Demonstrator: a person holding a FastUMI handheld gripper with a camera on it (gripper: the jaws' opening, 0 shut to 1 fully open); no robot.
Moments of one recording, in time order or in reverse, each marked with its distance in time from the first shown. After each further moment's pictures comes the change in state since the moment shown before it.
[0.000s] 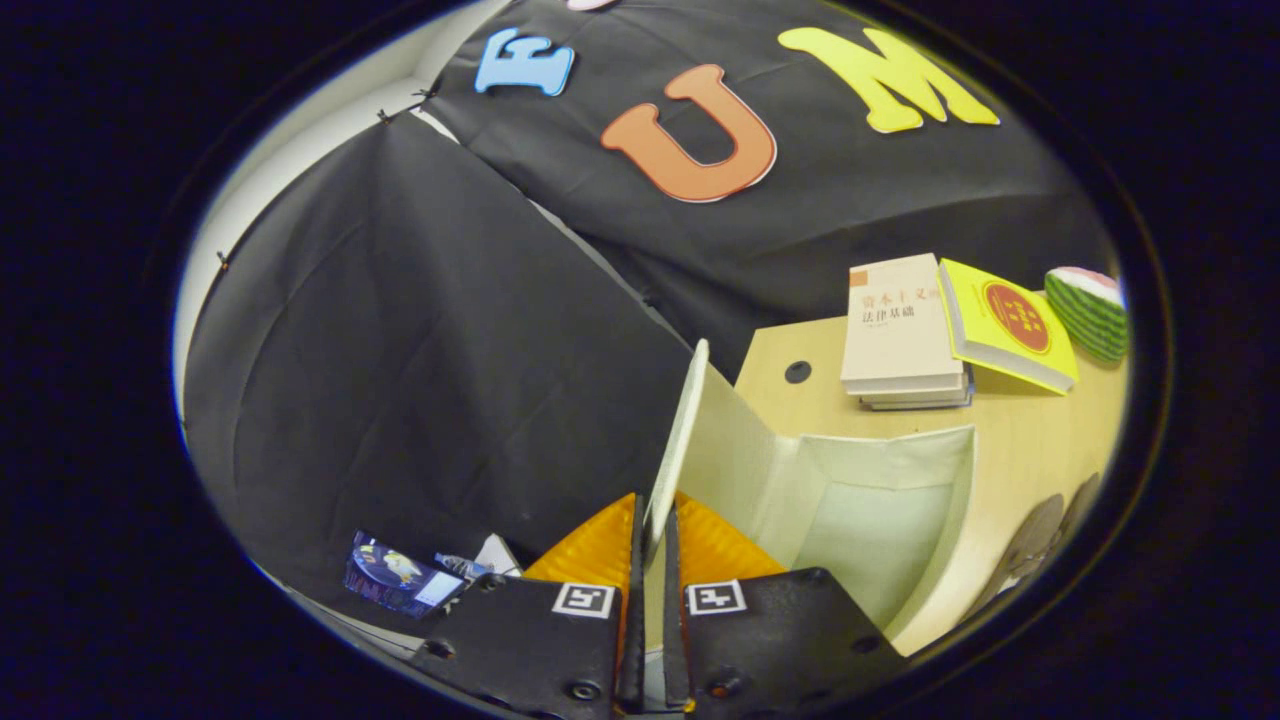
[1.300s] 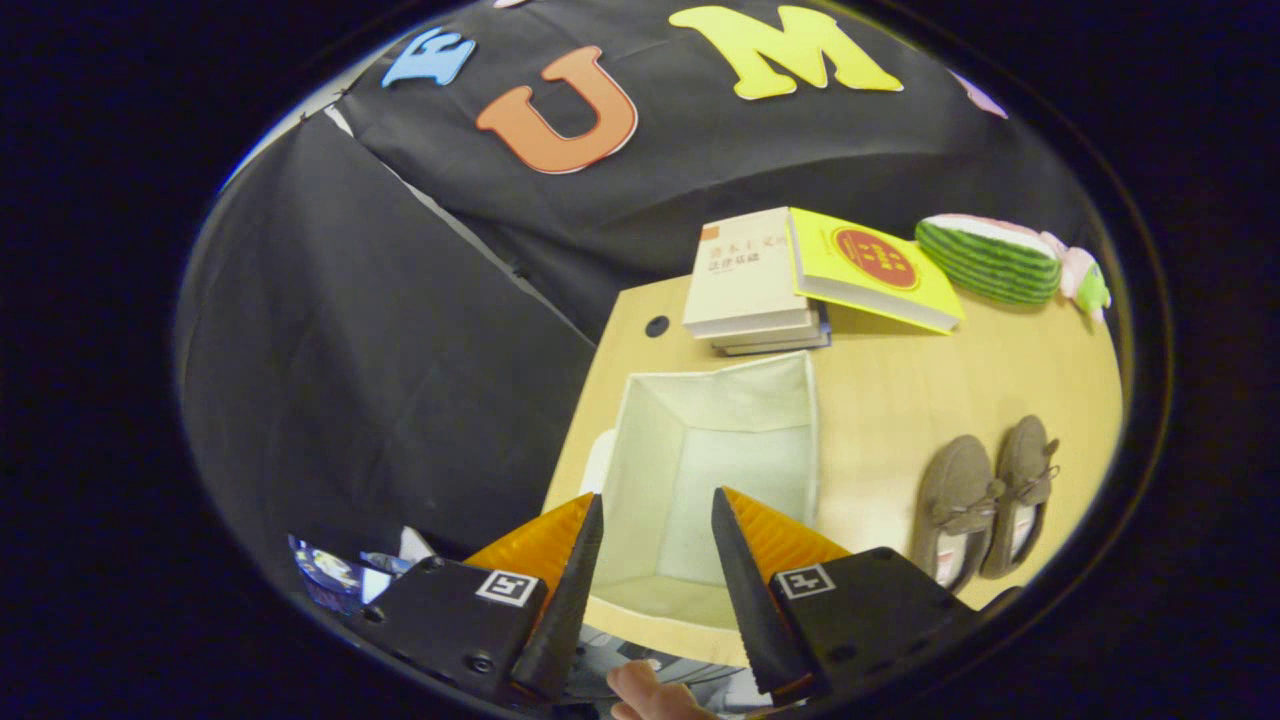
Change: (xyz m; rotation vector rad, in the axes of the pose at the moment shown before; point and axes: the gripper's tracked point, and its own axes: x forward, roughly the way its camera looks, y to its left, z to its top) arm -0.054 -0.135 -0.049 0.048 0.072 -0.408
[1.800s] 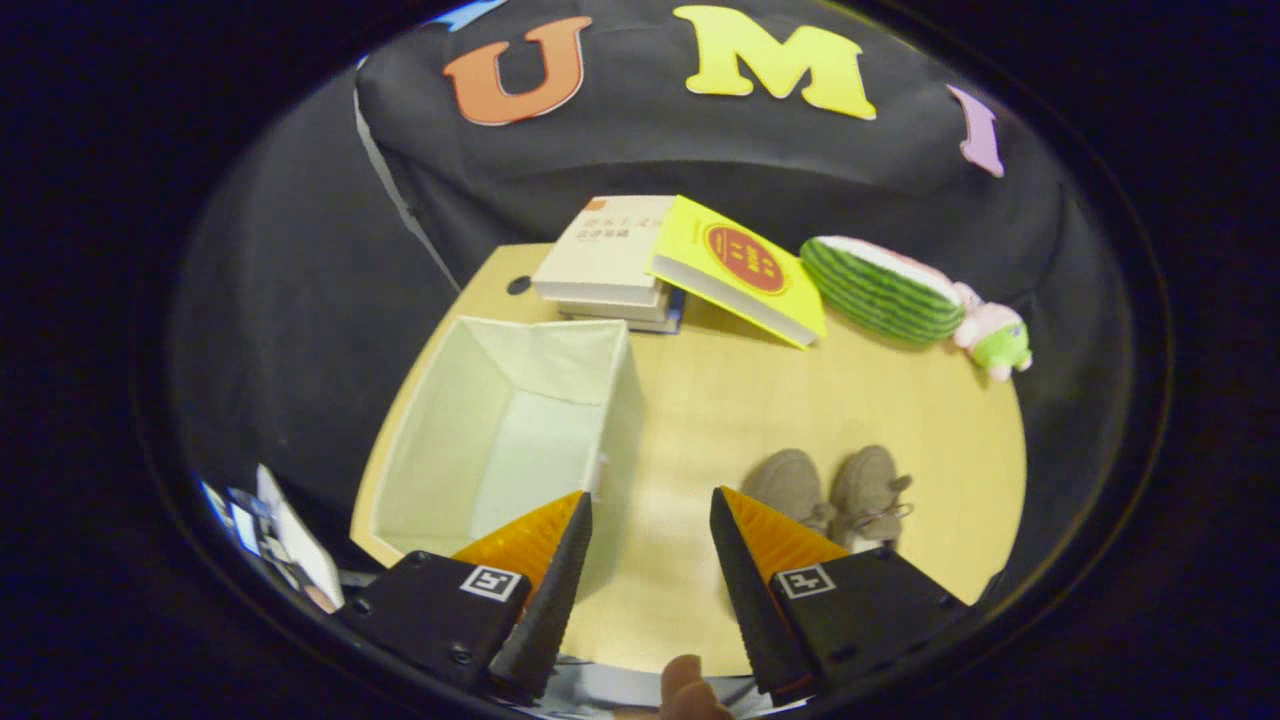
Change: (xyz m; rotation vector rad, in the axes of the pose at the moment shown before) arm -0.019 -0.132 -0.019 -0.238 0.069 -0.422
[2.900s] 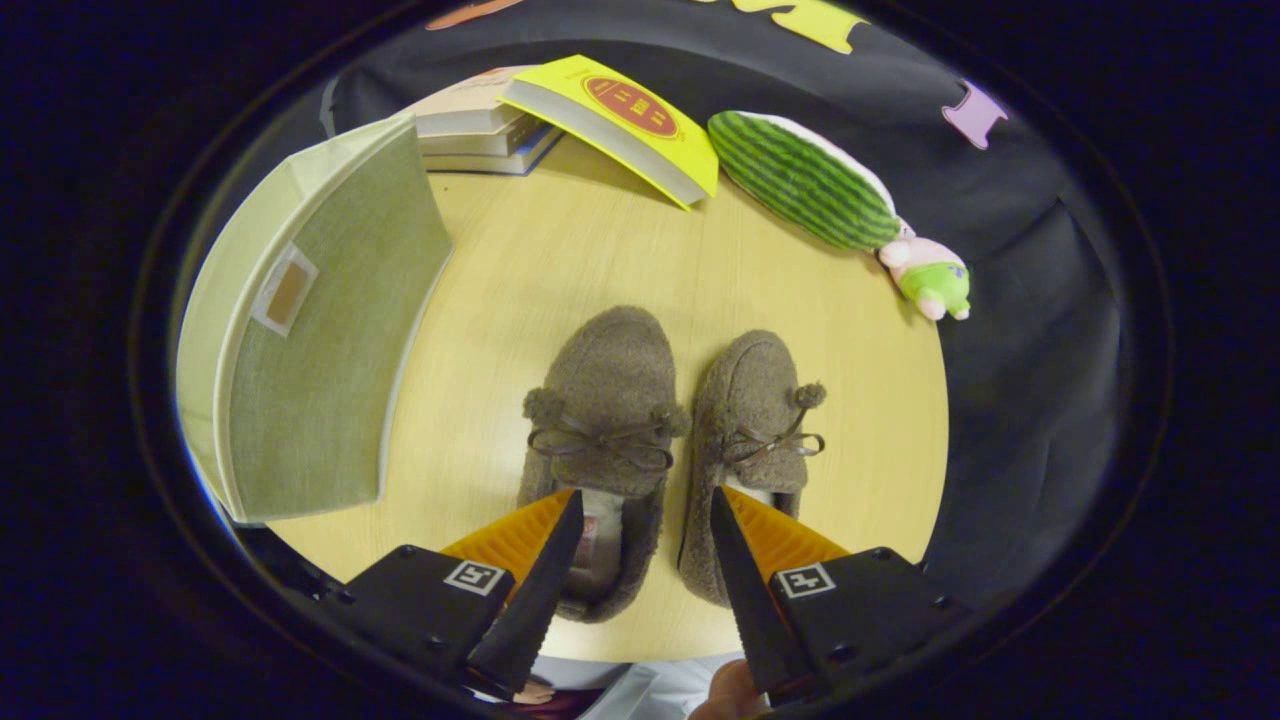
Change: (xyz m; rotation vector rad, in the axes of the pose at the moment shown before) arm 0.073 -0.114 -0.117 -0.044 0.291 -0.204
